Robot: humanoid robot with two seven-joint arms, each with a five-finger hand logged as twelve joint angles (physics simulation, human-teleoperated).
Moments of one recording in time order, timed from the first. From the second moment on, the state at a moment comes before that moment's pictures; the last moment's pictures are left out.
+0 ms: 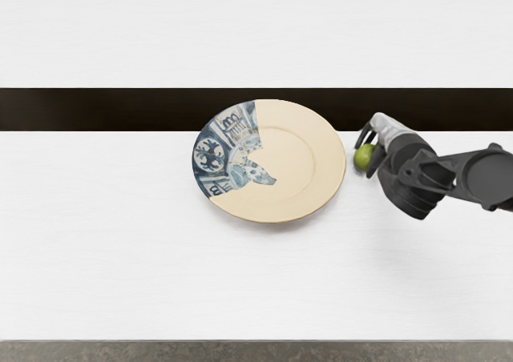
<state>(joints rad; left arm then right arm) 0.01 0.00 0.09 -0.20 0.05 0.01 -0.56 1.35 -0.41 -0.39 1.32 -0.61 -0.61 -0.61</state>
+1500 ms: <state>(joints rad) 0.01 0.00 0.09 -0.20 0.05 0.01 -0.56 1.27 -0.28 0.14 1.27 -0.60 -0.61 -0.61</state>
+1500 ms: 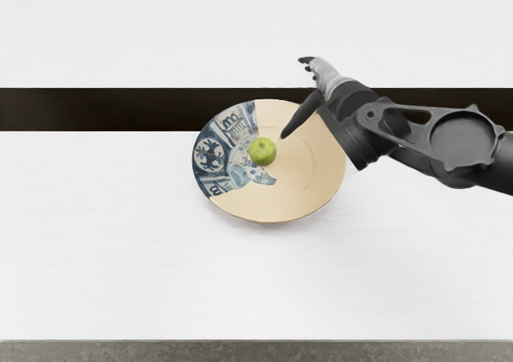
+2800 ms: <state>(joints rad) 0.01 0.00 0.09 -0.20 0.05 0.01 -0.56 0.54 -0.57 1.31 1.19 -0.37 0.60 -0.61</state>
